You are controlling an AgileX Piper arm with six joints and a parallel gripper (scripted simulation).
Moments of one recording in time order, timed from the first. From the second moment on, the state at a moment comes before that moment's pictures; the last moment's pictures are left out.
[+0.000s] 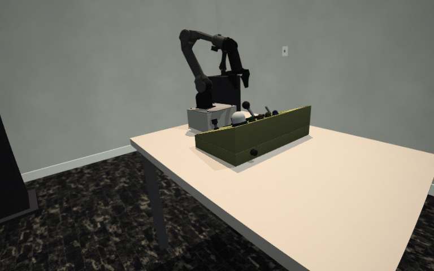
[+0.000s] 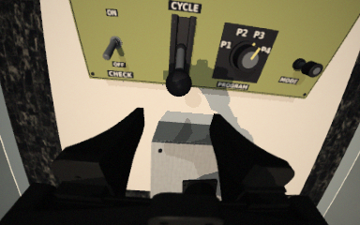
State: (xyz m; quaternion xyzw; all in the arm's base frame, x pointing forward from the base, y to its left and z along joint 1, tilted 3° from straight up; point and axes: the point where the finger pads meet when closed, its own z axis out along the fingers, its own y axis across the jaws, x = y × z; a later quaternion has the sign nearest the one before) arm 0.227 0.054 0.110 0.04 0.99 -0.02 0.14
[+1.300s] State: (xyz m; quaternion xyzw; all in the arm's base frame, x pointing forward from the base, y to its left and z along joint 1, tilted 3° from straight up) arm 0.228 0.054 0.108 0.04 0.99 -0.02 0.14
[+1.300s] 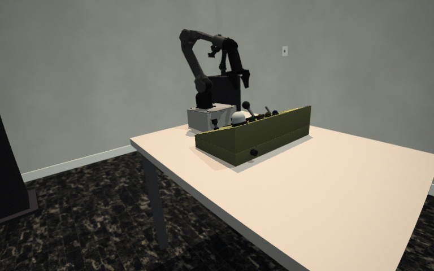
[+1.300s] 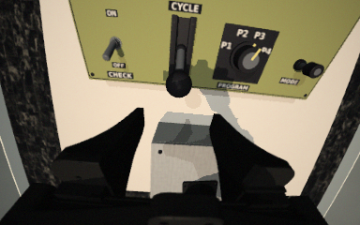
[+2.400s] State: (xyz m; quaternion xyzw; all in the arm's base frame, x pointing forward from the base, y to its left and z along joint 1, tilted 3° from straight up) arm 0.247 0.051 0.045 0.04 0.99 -0.02 0.14
